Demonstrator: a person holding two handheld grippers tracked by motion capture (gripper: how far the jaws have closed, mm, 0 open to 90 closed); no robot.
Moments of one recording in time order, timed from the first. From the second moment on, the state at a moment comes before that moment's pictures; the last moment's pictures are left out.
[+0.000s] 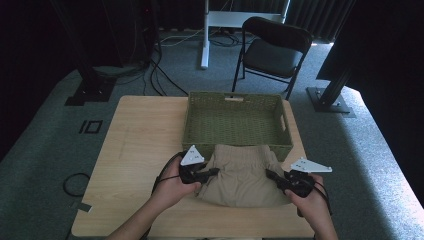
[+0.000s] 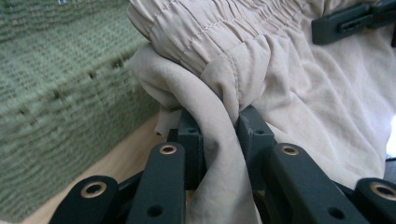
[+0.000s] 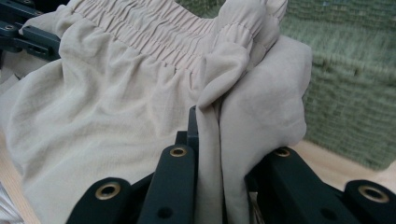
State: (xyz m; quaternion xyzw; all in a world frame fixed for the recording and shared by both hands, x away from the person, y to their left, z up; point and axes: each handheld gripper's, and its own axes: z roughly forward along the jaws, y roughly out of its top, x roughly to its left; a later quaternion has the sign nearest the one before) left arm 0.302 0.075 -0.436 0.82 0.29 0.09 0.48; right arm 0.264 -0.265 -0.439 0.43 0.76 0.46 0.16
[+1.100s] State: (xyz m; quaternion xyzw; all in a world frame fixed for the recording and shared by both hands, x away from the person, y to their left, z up) left arm 0.364 0.079 -0.360 0.79 0.29 0.12 0.52; right arm 0.333 -0.266 -0.367 0.42 0.73 0.50 0.18
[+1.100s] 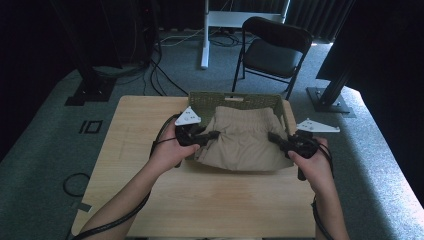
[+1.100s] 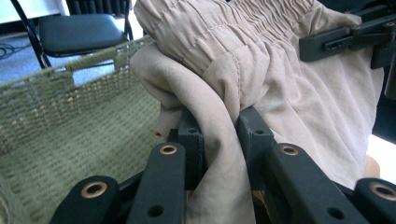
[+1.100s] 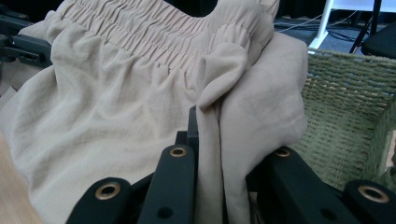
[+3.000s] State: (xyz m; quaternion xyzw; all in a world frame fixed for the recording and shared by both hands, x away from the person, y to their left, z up) left arm 0.519 0.051 -0.452 0.77 0.41 0.13 0.47; right arm 0.517 -0.255 -0.458 0.53 0.72 0.42 0.16
